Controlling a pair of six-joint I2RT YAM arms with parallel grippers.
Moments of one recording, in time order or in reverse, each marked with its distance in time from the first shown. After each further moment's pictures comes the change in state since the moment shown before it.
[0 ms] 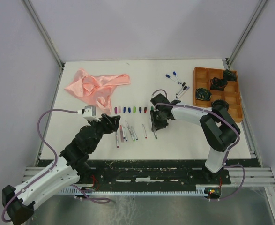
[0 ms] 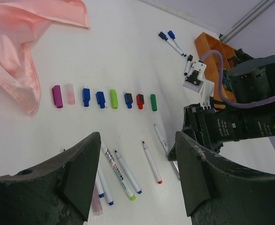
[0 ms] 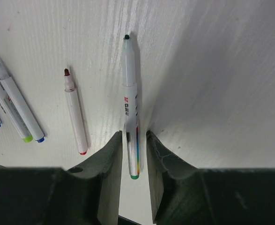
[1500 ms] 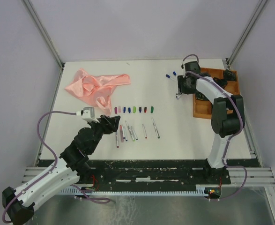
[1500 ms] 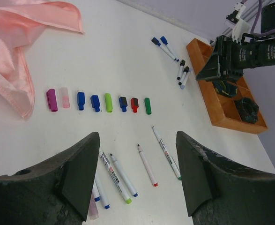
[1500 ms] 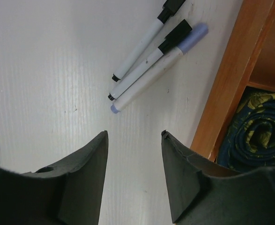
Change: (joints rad) left arm 0.000 -0.039 -0.037 0.044 0.010 -0.001; right arm -0.481 0.122 0.397 -0.070 0.151 -0.408
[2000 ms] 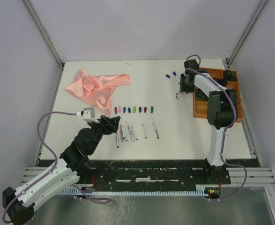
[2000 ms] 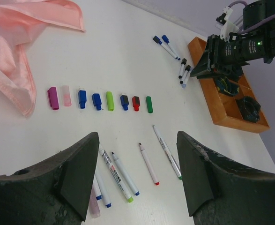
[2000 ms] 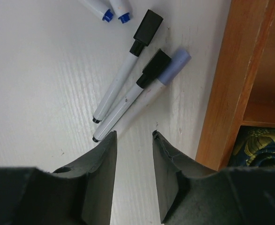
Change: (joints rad) left arm 0.000 -0.006 -0.011 0.000 -0.001 0.000; right arm -0.033 0.200 0.185 -0.040 0.051 0.127
